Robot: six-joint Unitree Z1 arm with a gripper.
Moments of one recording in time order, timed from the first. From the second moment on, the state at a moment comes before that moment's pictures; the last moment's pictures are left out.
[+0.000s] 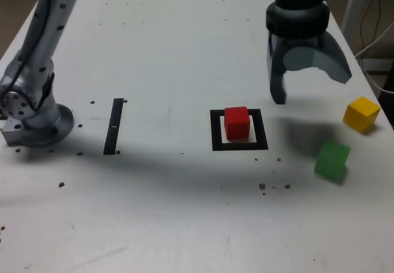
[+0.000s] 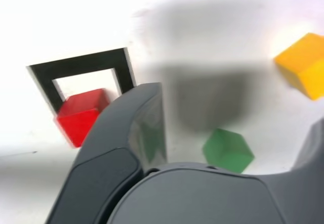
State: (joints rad) arm -0.02 2.16 -1.89 1.20 0.01 0.08
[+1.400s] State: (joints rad) arm -0.02 2.42 -2.20 1.17 0.00 0.39
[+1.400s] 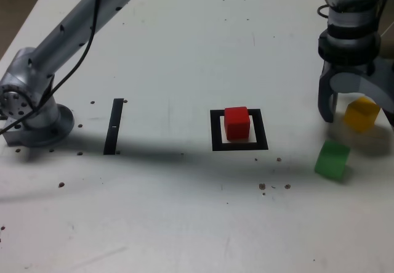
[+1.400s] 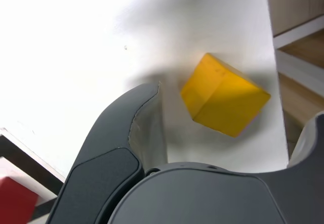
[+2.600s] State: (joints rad) arm -0.04 2.45 -2.24 1.18 0.07 0.57
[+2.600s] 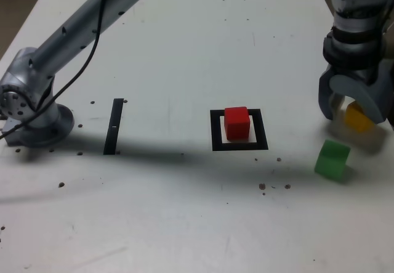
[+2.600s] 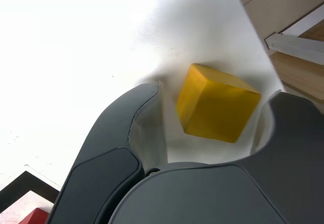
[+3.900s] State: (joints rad) arm -0.09 2.47 -2.31 1.22 0.08 0.56
